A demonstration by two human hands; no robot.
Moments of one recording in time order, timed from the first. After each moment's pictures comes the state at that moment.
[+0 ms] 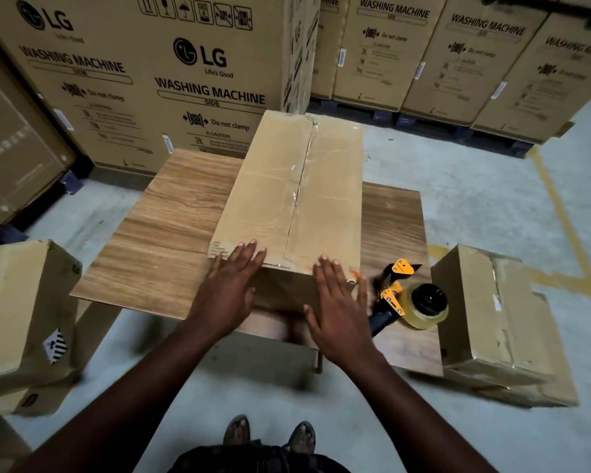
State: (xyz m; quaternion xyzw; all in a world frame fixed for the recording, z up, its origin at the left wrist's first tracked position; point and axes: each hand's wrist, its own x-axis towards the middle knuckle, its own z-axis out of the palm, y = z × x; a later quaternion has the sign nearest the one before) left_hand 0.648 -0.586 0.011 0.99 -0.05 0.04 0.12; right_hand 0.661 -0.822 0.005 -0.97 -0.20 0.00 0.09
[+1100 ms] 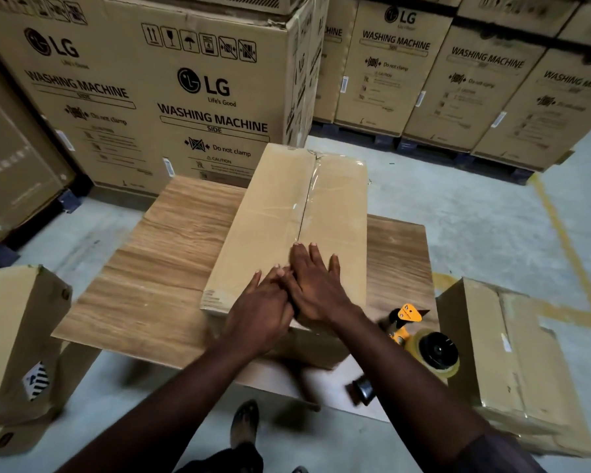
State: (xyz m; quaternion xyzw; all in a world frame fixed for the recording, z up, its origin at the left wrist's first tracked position) left_hand 0.731 -0.623 0.009 0.99 -0.09 0.02 0.14; right_hand 0.805 -0.759 0.033 -0.94 -0.25 0.13 0.18
